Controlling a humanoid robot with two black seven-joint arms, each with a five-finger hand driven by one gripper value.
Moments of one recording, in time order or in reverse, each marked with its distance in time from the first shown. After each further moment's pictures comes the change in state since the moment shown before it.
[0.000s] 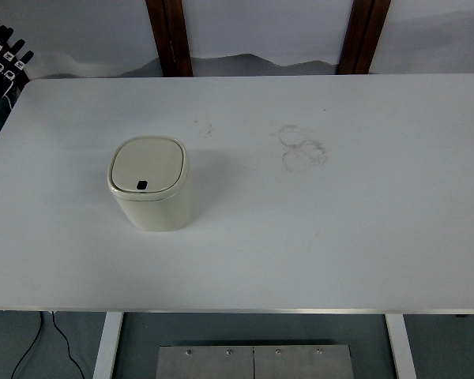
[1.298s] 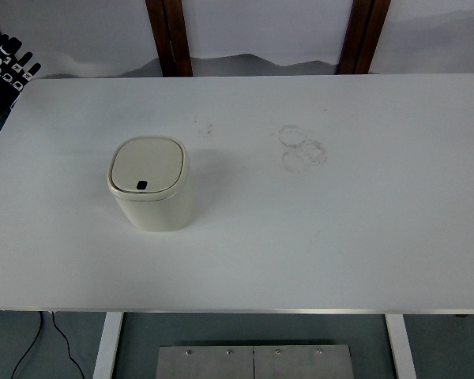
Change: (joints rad) left arm 0.017 -0.021 0.008 -0.002 0.007 0.044 -0.006; right arm 0.000 0.000 0.000 0.000 0.000 0.000 0.000
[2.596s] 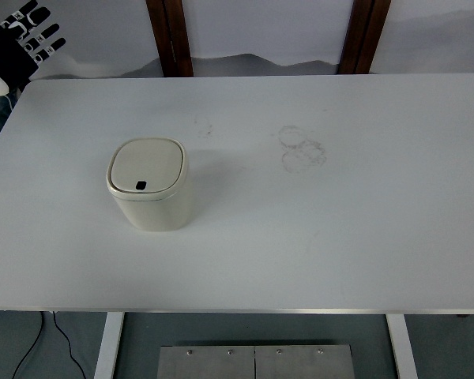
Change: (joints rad) left arm -0.071 0.229 0.129 -0.514 0.086 0.244 0.019; right arm 0.000 0.000 0.000 0.000 0.001 0.000 0.000
